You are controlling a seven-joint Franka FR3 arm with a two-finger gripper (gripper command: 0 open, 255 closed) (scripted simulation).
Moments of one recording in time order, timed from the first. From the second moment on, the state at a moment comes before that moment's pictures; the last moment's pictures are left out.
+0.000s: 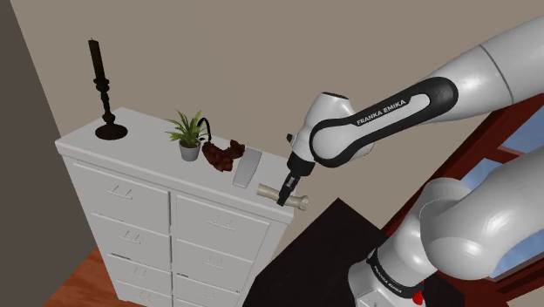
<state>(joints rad) 0.19 -0.32 -0.05 -2.86 0.27 2.53 -0.39</state>
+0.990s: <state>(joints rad) 0.16 -0.46 -0.04 -2.82 0.21 2.35 -0.34</state>
